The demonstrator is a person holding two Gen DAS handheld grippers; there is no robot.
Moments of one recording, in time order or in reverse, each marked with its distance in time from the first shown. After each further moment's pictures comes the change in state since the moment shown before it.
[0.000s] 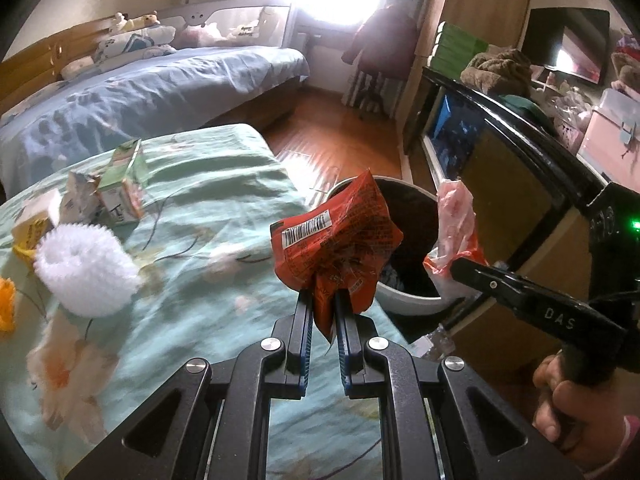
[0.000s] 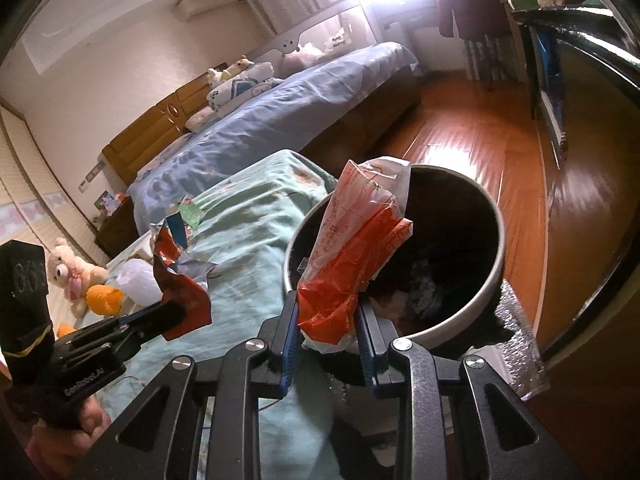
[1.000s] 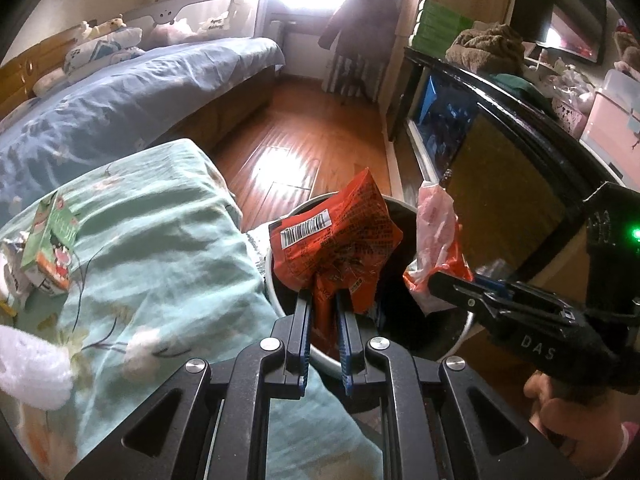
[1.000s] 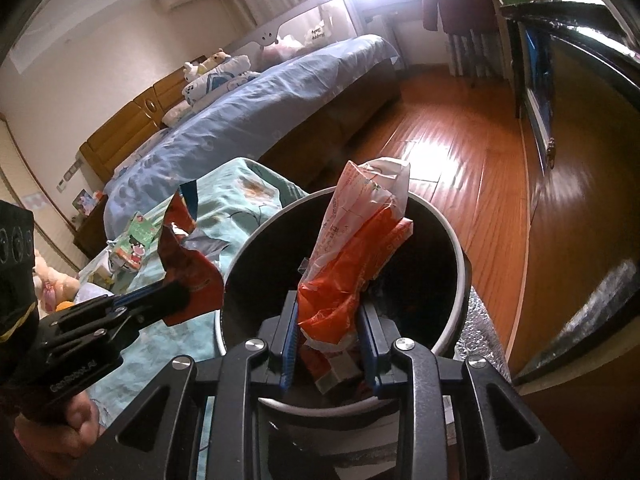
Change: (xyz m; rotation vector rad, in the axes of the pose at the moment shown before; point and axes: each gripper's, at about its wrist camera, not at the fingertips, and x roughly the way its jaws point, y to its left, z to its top) left arm 0.076 -0.038 0.052 0.061 0.056 -0.021; right arm 0.025 -0.039 0.032 0.004 0.036 -0.074
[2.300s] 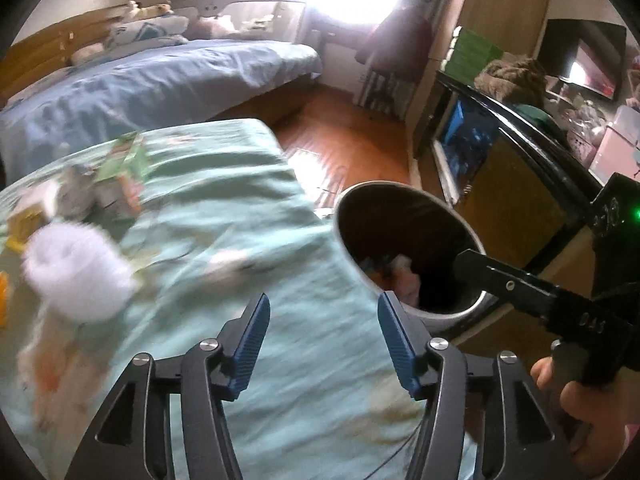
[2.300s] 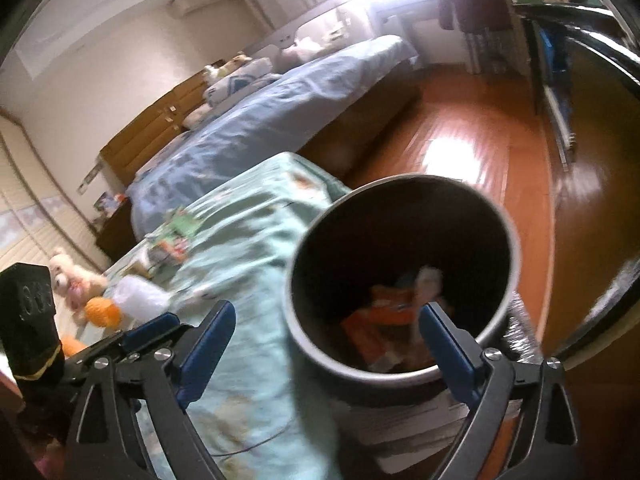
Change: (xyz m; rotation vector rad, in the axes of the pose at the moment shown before) left arm -0.069 0.040 -0.065 -0.123 -0.055 0.046; right arm -0.012 0.048 -0.016 0.004 -0.001 0.101
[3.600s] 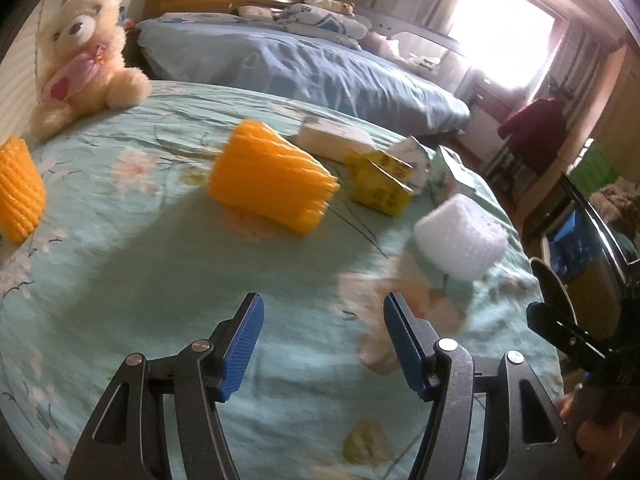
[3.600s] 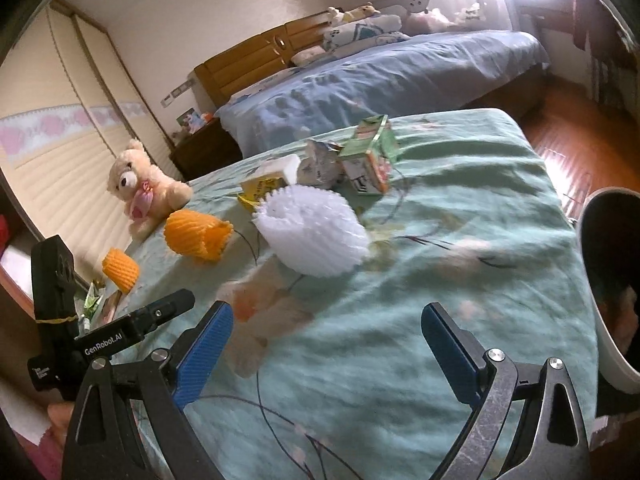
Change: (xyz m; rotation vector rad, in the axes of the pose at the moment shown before) left arm -0.124 0.189 -0.074 -0.434 -0.098 0.261; right arm 0.078 0.184 -0.050 -0.294 0.135 0.235
